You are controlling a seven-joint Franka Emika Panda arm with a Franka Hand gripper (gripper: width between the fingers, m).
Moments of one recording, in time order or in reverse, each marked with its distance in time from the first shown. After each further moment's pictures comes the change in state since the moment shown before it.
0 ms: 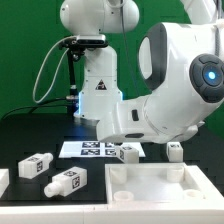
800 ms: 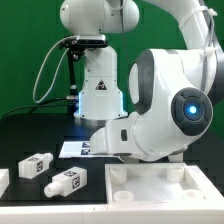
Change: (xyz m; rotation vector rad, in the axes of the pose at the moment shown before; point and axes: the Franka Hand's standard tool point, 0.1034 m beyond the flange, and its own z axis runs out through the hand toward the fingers) arm 0.011 0.003 0.036 0.026 -0.071 0.031
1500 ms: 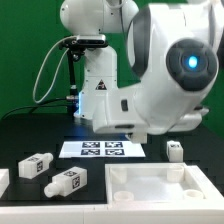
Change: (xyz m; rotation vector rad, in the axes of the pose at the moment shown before) arm -0.033 0.008 -0.095 0.128 0.041 -0.016
